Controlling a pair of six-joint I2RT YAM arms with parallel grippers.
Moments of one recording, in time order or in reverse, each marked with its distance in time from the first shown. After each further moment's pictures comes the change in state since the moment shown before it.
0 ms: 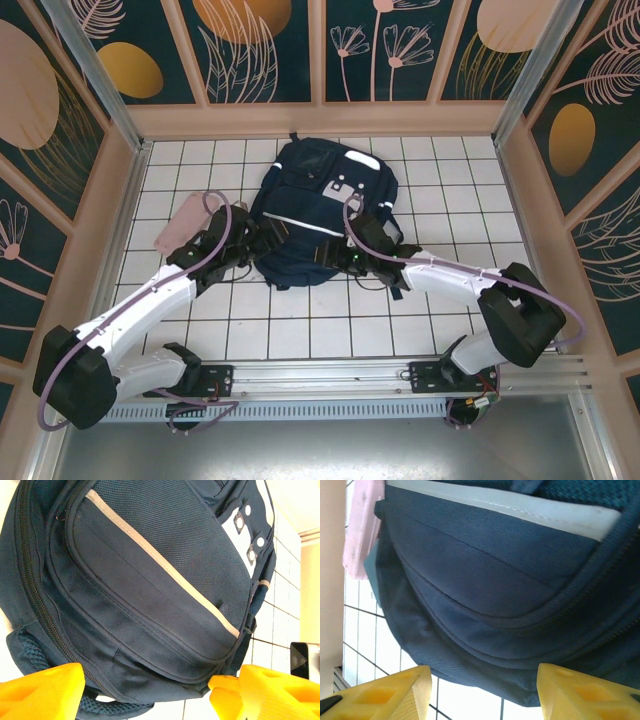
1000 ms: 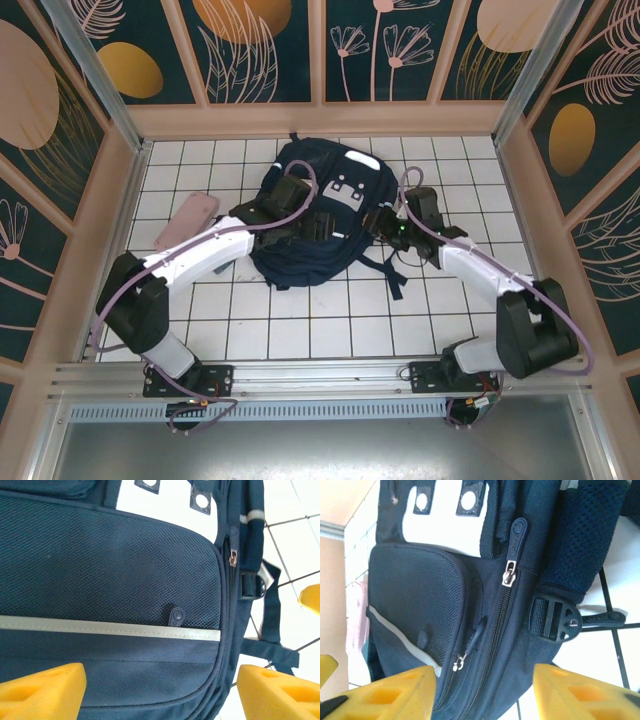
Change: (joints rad) left arm -0.167 0.481 0.458 -0.117 -0.053 0.525; right arm -0.401 -0.069 0.044 -0.117 -0.109 -0.079
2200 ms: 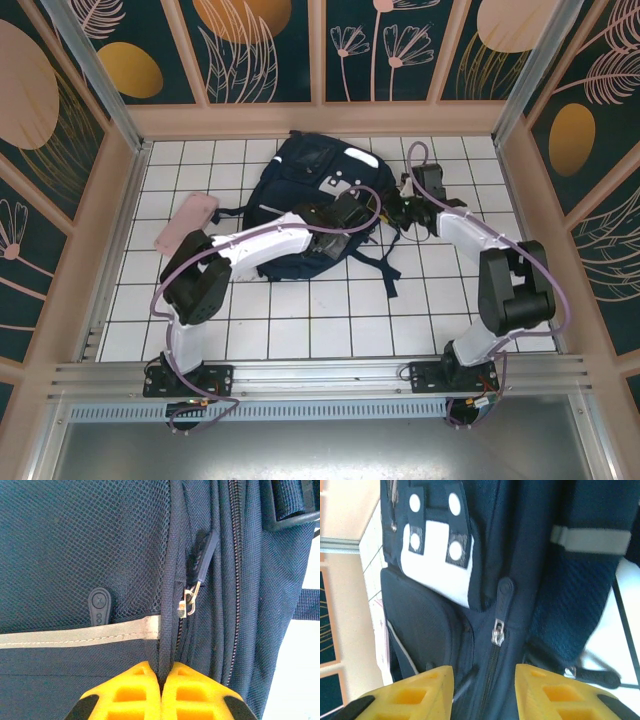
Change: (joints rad) left arm -0.166 0.326 0.293 -0.262 -0.328 0.230; right arm -0.121 0.246 0.240 -0.047 -0.179 -0.005
